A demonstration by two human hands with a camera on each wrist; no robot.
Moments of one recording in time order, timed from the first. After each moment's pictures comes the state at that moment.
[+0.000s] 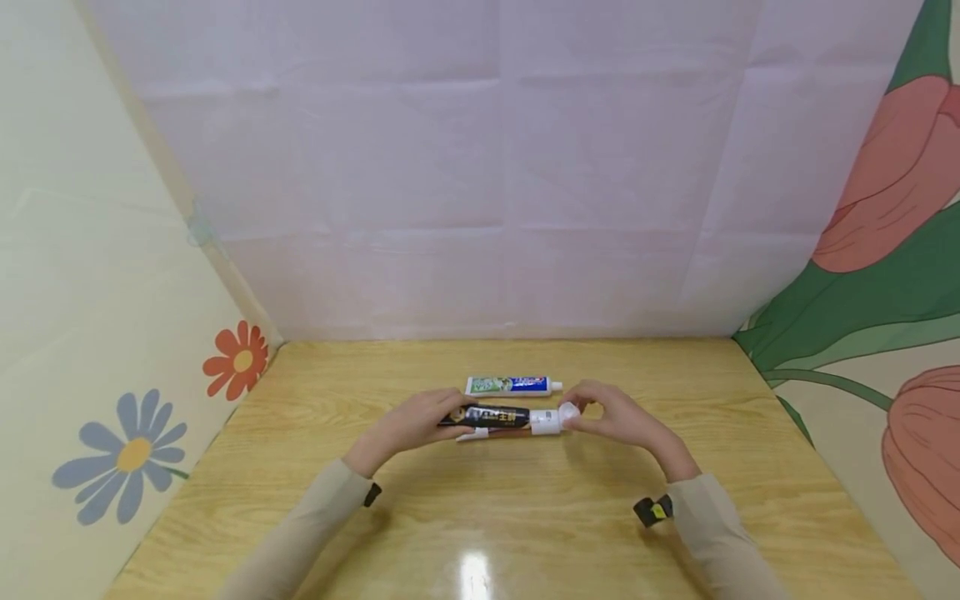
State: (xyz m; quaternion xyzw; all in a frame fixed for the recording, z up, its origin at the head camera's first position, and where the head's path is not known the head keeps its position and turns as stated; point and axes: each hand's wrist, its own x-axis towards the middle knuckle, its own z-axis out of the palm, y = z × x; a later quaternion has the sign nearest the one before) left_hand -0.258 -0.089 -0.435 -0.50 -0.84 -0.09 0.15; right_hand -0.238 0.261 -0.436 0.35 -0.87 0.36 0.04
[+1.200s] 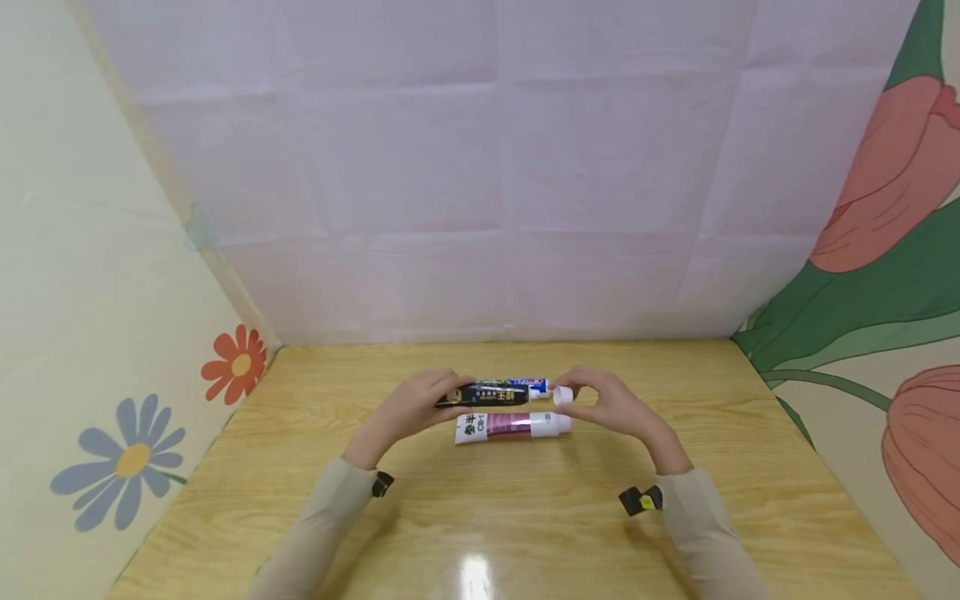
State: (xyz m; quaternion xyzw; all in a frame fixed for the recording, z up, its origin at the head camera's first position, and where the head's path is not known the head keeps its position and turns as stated) left_hand -0.271 -0.088 -0.413 -0.54 -0.77 -0.12 0.31; right_hand -0.244 0.250 -0.412 0.35 -0.86 0.36 0.08
